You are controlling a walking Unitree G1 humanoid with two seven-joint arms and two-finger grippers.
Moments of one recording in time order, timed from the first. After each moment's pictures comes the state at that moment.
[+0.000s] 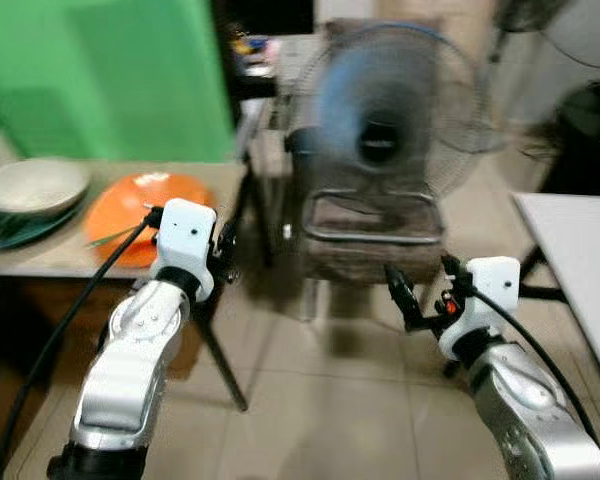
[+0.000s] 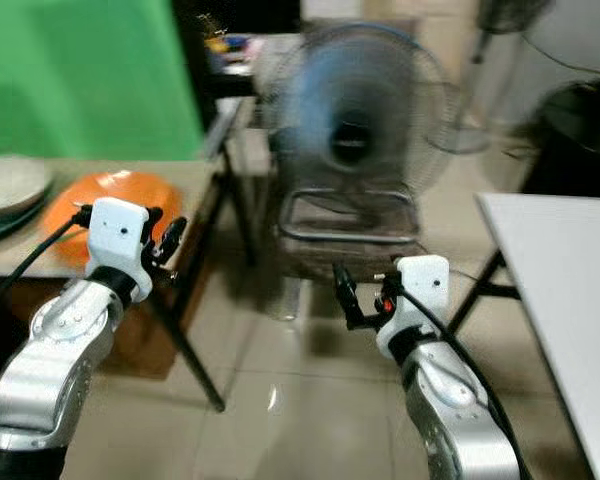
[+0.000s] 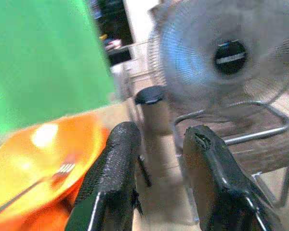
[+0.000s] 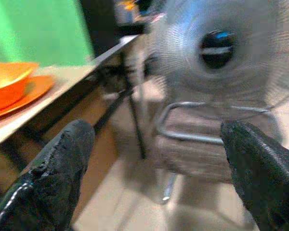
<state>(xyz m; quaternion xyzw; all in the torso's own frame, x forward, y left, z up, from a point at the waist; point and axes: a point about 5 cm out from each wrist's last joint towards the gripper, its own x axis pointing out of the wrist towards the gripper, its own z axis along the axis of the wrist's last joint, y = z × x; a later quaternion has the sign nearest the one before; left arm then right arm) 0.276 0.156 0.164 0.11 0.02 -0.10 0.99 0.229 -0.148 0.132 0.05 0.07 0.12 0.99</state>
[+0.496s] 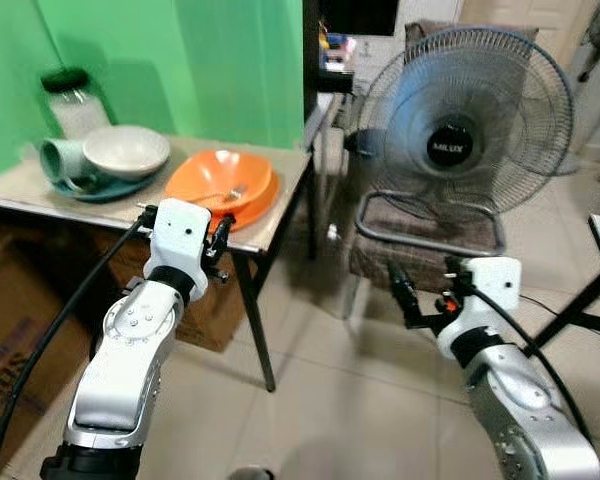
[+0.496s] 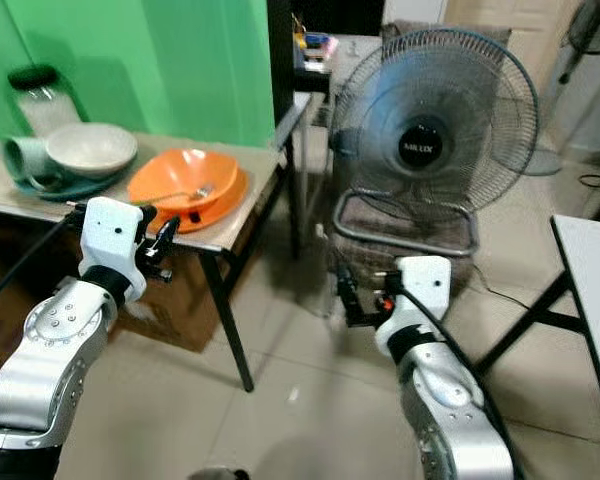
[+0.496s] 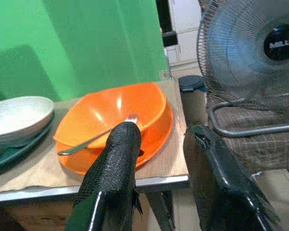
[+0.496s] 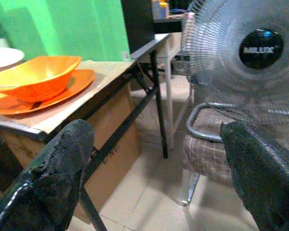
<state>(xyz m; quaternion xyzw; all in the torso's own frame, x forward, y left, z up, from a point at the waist) 0.277 0.160 0.162 0.11 0.03 -0.10 0.99 0.230 -0.151 0.131 0.05 0.07 0.08 0.99</state>
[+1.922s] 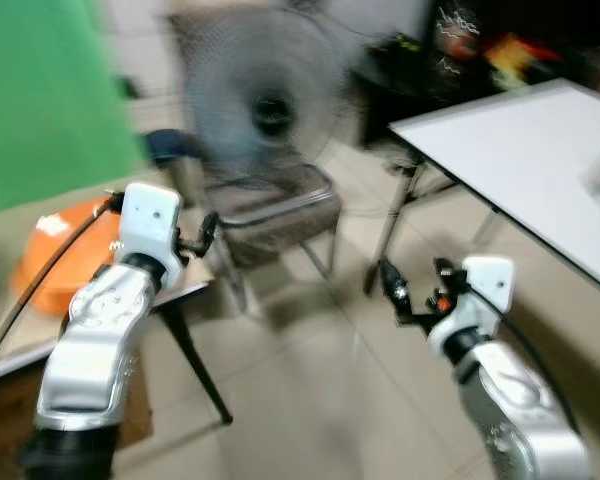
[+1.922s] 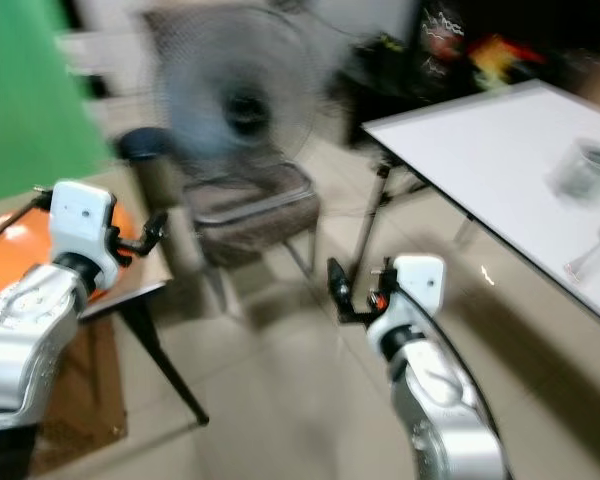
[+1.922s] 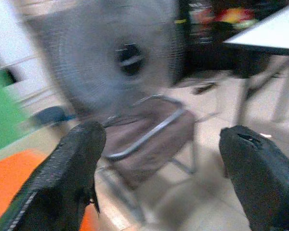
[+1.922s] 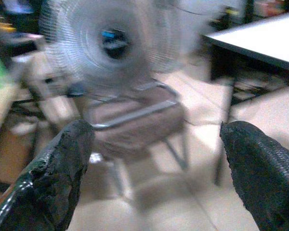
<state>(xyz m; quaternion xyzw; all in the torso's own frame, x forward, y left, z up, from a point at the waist) 0.286 0.172 0.172 0.10 0.04 -0.10 0.99 0.231 -0.153 0.126 0.08 0.08 0.08 0.99</state>
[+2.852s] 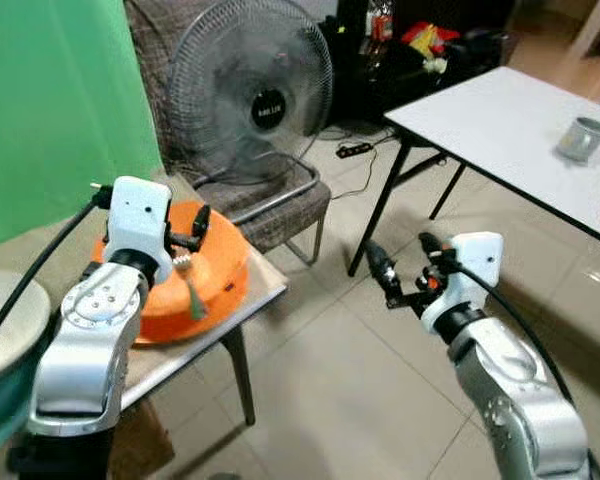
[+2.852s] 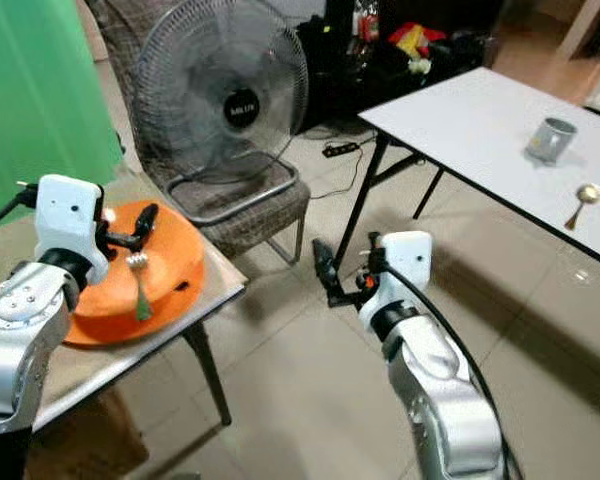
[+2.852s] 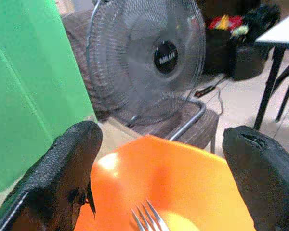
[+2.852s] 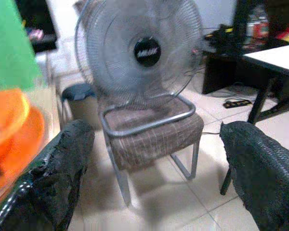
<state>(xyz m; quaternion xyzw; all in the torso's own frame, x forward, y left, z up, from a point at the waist) 0.280 0.192 0.184 0.13 0.04 -0.03 0.99 0.253 -0.141 0.146 0.04 0.05 0.17 0.98</state>
